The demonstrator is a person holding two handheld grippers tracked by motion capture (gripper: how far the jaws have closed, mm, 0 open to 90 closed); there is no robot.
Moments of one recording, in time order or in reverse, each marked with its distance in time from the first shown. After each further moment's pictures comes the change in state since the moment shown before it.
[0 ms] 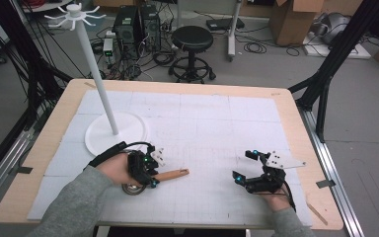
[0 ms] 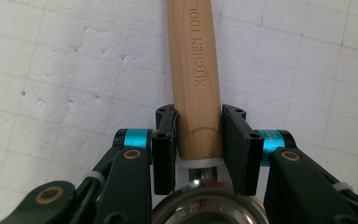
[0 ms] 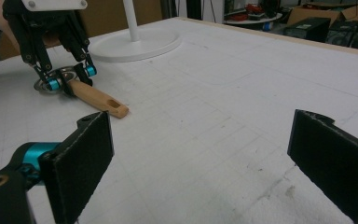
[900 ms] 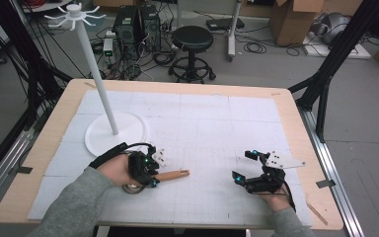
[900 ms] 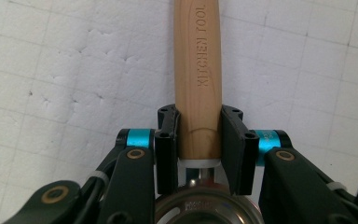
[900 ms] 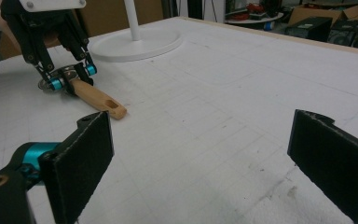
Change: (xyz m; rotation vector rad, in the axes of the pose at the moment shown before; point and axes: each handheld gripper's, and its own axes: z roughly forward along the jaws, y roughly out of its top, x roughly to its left) left arm -0.005 0.002 -0.002 0.007 0.045 0.005; right arm 0.000 0.000 0.001 -0.002 0.002 -0.005
